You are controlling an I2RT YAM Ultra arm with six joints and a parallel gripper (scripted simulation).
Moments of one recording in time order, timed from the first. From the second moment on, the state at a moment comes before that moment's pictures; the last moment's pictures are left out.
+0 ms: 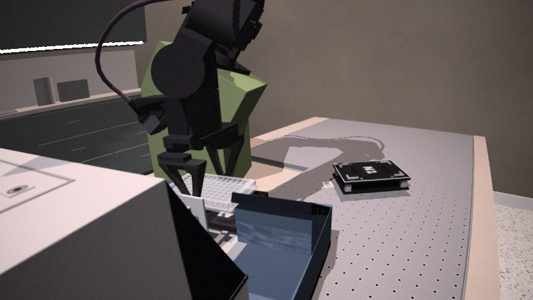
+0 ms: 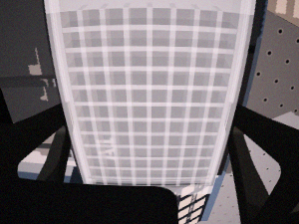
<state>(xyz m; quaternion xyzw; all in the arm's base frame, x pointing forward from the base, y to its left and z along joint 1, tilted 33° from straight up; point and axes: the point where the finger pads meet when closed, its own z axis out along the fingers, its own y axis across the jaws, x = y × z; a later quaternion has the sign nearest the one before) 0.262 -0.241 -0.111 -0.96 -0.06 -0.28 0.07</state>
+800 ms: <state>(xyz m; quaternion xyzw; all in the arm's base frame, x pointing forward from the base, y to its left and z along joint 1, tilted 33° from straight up) 0.262 -0.239 -0.115 -0.96 -0.06 -0.28 0.08</state>
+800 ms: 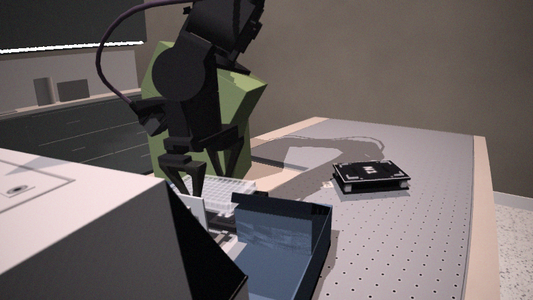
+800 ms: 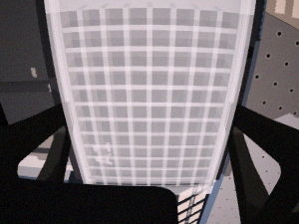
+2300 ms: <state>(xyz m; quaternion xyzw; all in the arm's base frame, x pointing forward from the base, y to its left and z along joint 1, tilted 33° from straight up) 0.266 -0.239 -0.120 -0.96 -0.06 -0.27 0.08</state>
